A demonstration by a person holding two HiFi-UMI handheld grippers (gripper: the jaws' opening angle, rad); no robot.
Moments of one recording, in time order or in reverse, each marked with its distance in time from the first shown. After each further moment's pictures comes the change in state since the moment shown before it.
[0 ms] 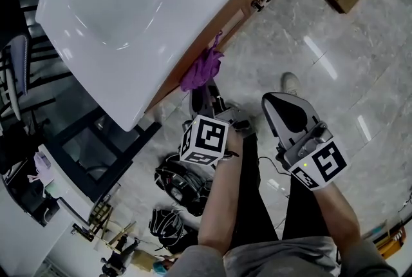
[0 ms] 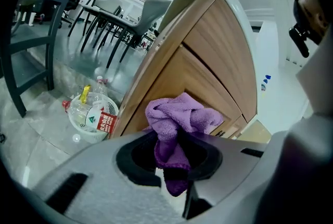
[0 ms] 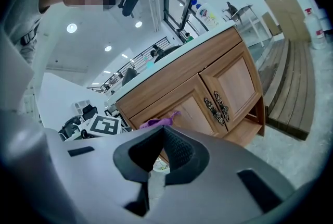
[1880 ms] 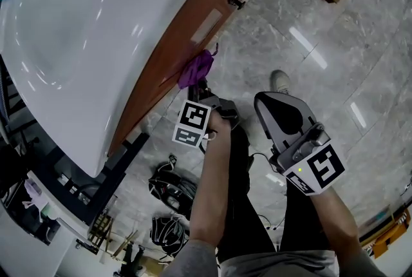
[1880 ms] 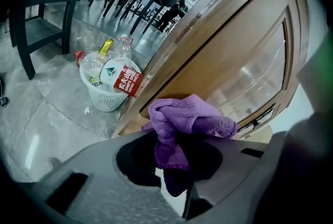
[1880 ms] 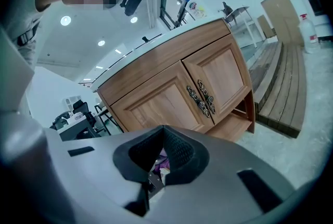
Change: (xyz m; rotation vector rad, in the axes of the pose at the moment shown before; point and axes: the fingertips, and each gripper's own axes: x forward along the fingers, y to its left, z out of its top) left arm 0.079 0.101 -0.115 -0.195 0.179 0.111; right arm 0.013 -0.048 -0.034 -0.010 0.027 -0.091
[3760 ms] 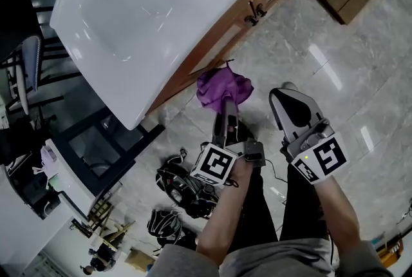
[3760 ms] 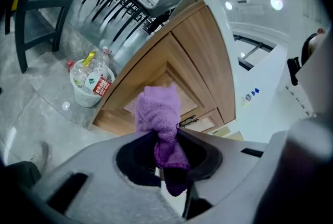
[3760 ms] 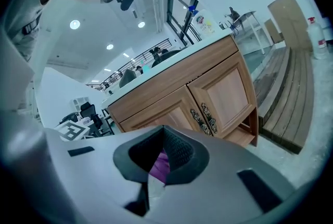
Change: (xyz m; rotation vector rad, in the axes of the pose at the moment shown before) left arm -0.152 -0.136 0.005 -0.023 -0.008 -0.219; right arm -0.032 0.006 0.062 -0.042 -0.043 0.075
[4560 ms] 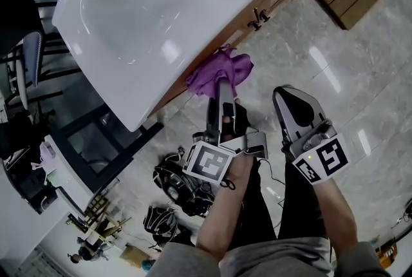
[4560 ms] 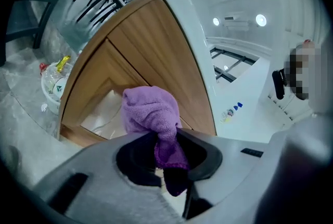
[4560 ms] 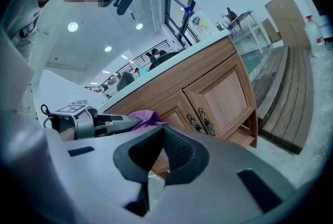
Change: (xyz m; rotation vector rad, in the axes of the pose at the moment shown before) left arm 0.028 -0.085 0.048 -0.011 -0.118 -0.193; right arm 0.005 -0.014 0.014 0.023 -0.015 -0.010
